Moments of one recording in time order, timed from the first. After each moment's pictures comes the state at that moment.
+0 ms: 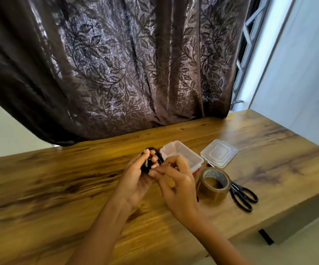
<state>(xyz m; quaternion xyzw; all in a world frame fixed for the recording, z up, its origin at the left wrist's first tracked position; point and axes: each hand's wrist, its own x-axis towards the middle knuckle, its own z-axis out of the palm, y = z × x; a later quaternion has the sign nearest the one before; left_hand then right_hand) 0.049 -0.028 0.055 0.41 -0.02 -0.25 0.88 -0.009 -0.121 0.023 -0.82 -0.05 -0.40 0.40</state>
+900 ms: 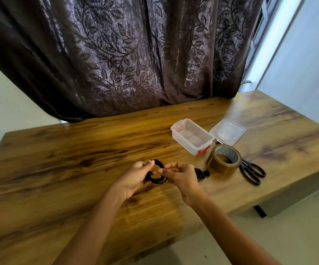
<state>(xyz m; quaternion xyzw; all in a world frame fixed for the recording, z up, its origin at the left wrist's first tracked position) 0.061 0.033 -0.022 0.69 -0.02 -0.33 0.65 0.002 -0.094 -0.039 -0.62 0.21 -0.05 0.76</state>
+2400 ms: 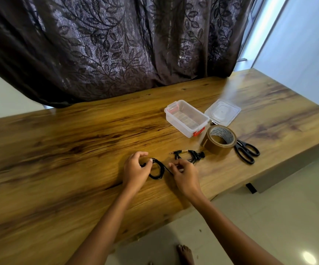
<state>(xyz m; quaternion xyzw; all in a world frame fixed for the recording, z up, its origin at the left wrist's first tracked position) 0.048 0.024 -0.094 0.87 -0.07 -0.06 0.48 -0.025 -0.108 -0.099 -0.81 0.26 -0.11 0.52</state>
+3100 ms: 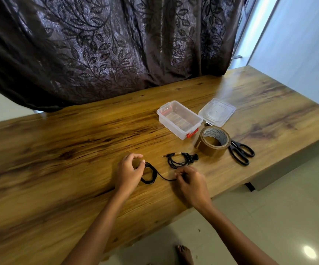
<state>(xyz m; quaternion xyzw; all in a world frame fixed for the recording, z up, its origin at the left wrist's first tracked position) 0.055 0.015 -0.093 0.88 -0.09 -0.07 0.47 -0.053 -0.142 -0.098 -0.87 0.20 -0.10 0.44</state>
